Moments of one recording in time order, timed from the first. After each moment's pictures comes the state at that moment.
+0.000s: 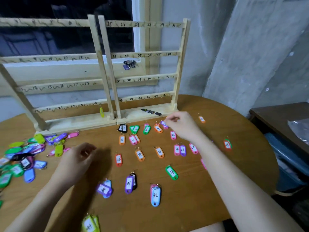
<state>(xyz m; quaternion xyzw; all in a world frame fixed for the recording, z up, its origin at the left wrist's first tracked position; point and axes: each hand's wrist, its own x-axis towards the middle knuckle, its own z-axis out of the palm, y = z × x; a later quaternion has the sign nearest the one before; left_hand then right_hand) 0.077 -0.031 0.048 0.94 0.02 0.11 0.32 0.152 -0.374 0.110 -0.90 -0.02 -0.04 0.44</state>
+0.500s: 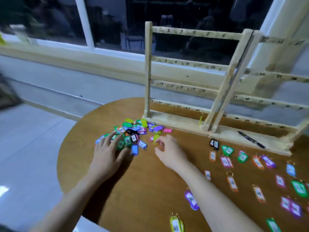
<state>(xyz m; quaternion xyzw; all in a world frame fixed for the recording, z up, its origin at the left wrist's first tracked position) -0.006 0.150 0.000 0.95 0.20 0.19 0.15 0.126 -0.057 0.044 -0.90 -0.29 0.10 0.31</state>
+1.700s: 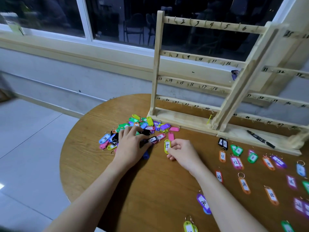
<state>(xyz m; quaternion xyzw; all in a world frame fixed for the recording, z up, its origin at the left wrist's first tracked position) 0.058 0.138 0.006 0.96 0.13 0.23 0.11 0.136 -0.056 0.027 -0.83 -0.14 0.19 0.50</state>
